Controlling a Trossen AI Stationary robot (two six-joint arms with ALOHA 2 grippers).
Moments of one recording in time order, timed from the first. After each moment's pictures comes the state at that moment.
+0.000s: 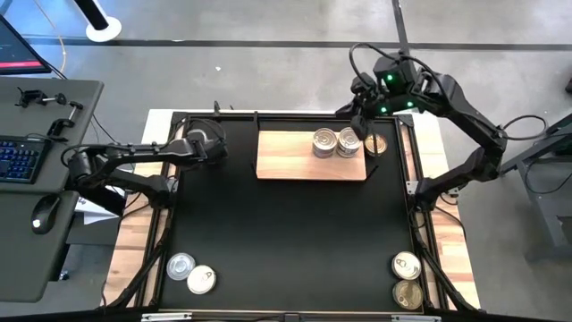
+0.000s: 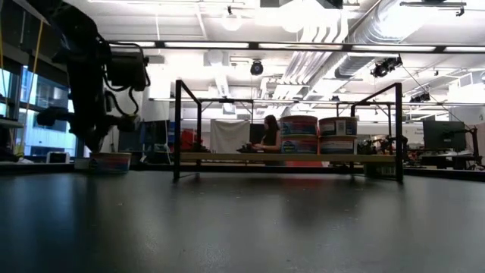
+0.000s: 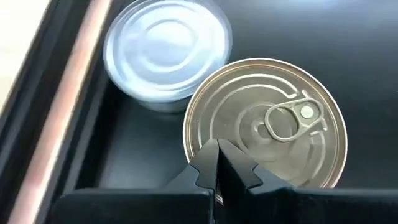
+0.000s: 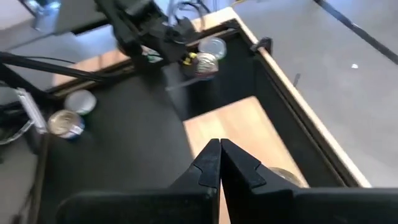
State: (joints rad) left arm 0.48 1.24 0.55 -0.69 -0.62 -1.17; right arm -0.43 1.41 1.87 -1.09 -0.23 0.06
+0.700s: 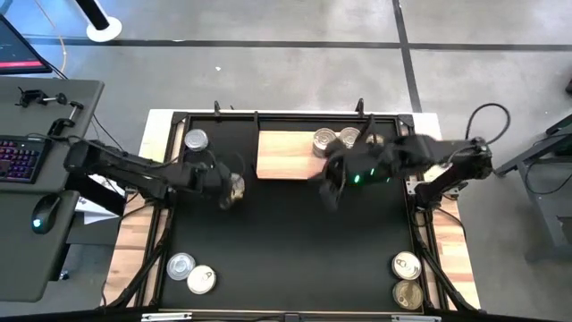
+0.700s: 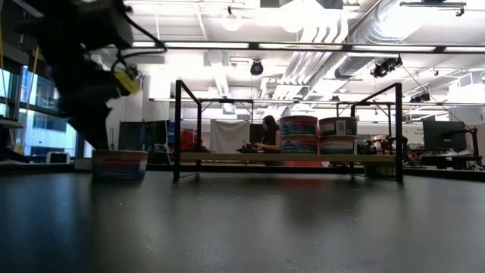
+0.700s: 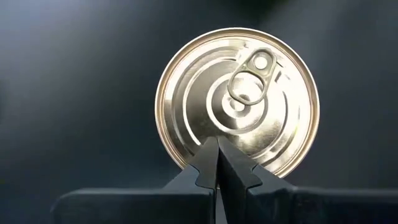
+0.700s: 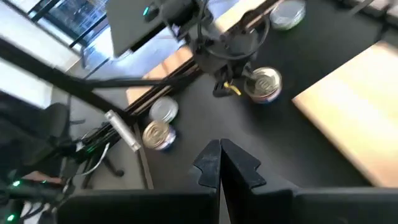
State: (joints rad) left arm -0.09 1.21 0.55 -0.70 -0.31 -0.80; right arm 0.24 1.54 1.87 -0.93 0.21 0.77
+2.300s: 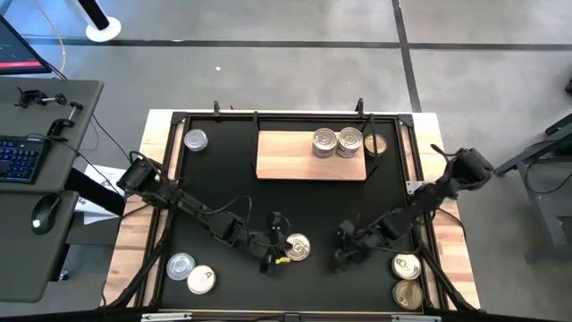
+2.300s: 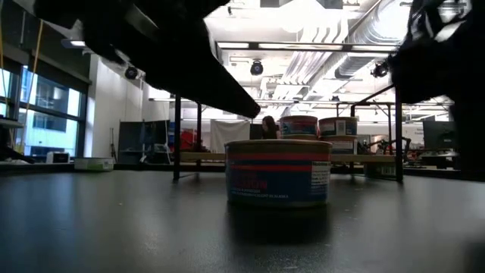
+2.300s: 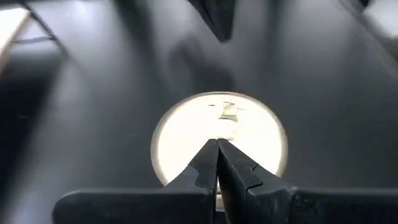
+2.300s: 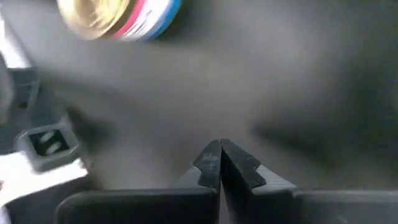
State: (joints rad) left arm -0.46 1.85 0.98 0.22 -0.37 -0.10; right arm 0.61 1.57 0.71 -0.09 0.11 1.49
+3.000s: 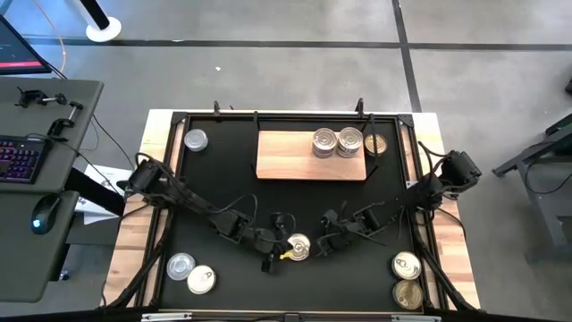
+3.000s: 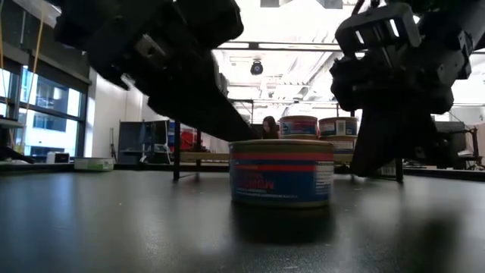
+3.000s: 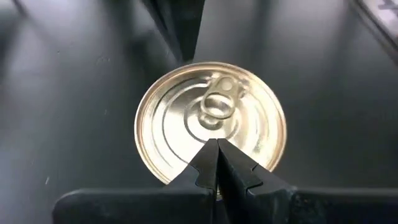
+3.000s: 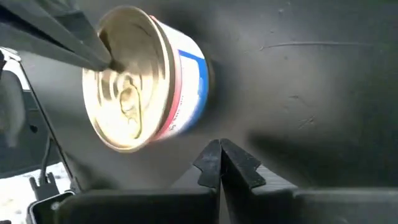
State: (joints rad) left arm -0.42 1.91 0.98 0.24 -0.24 -0.19; right arm 0.44 1.68 0.77 0.04 0.10 1.33
